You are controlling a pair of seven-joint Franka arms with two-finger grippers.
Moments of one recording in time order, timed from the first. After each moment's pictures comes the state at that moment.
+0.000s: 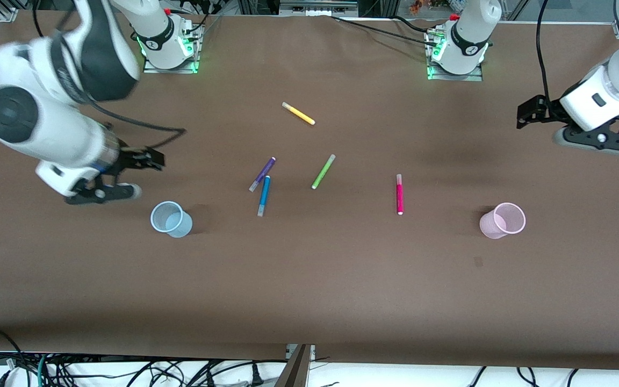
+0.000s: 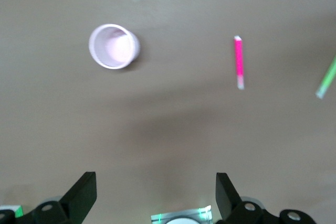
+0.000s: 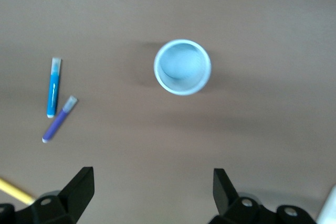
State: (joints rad) left arm -0.11 0.00 0.03 -1.71 -0.02 1.51 0.15; right arm 0.34 0.34 -0.08 -1.51 0.01 1.67 0.15
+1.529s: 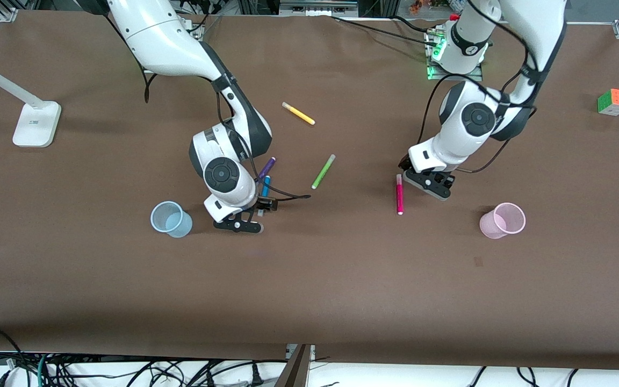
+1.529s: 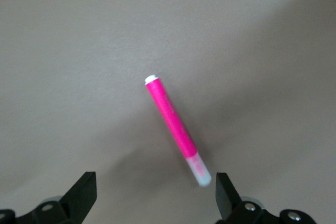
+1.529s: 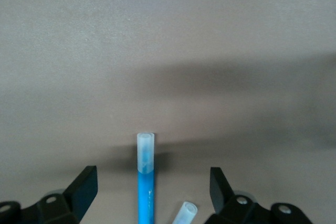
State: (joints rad) left arm -0.13 0.32 -0.23 -2.26 -0.03 2.63 0.18; right arm 0.60 0.76 -0.07 -1.51 0.12 2.20 0.58
